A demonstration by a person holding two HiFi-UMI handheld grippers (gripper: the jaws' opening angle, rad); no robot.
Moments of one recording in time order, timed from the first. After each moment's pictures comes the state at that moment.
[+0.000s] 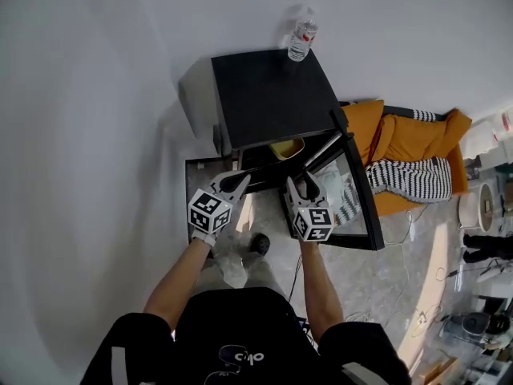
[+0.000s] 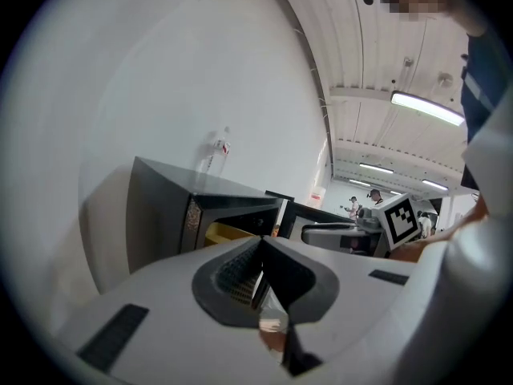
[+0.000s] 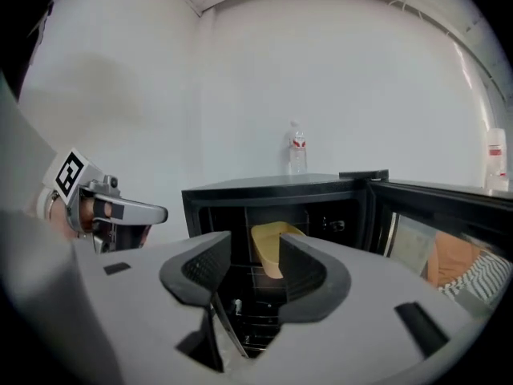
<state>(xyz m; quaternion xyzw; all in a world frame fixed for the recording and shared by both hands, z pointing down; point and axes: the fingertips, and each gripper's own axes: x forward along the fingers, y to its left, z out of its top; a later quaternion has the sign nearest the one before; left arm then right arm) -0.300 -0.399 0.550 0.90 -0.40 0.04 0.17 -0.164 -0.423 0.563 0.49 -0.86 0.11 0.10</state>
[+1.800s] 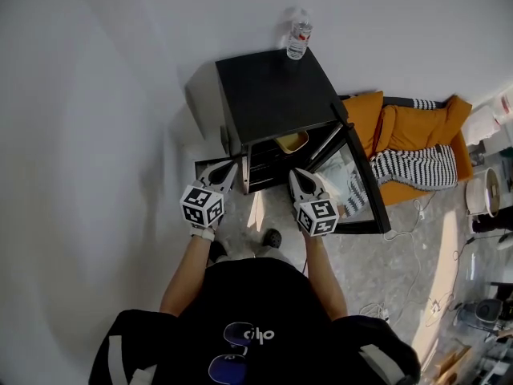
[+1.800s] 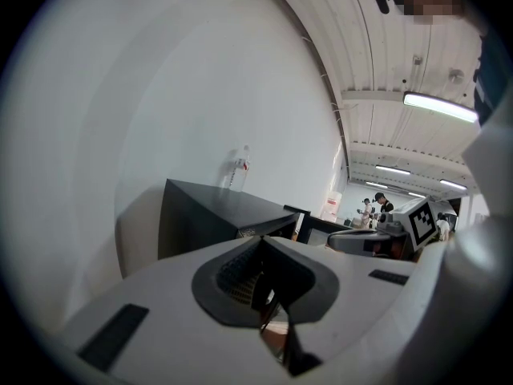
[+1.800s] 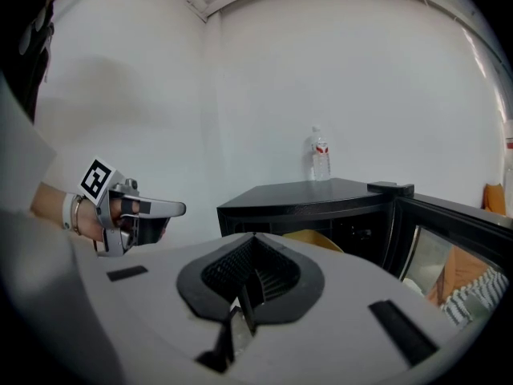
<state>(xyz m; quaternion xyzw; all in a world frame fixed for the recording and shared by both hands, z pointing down) -0.363 -0.389 0.507 0.87 -0.46 0.03 0.16 -0.203 -0.389 0.520 0.43 -0.89 0.12 0.10</state>
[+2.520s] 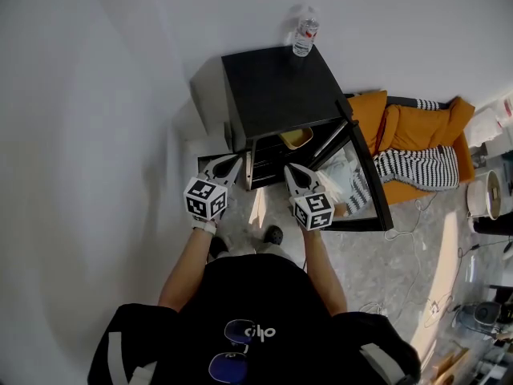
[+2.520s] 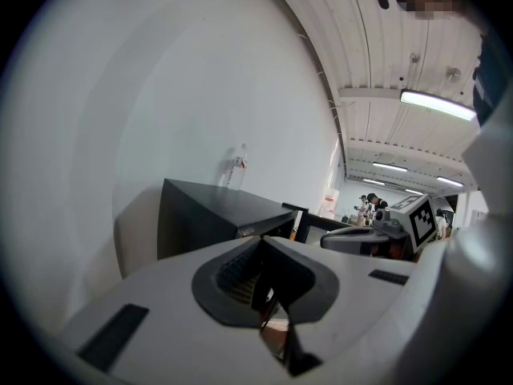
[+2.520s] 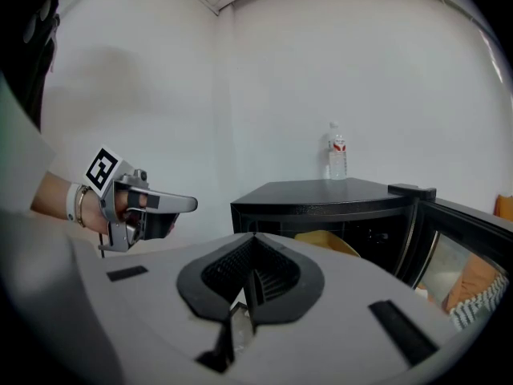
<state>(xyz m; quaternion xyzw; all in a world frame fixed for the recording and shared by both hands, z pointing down) -0.364 -0.388 0.507 0.88 -0.45 0.04 0.16 -0.233 -0.386 0.522 0.40 -0.90 0.10 0.12</state>
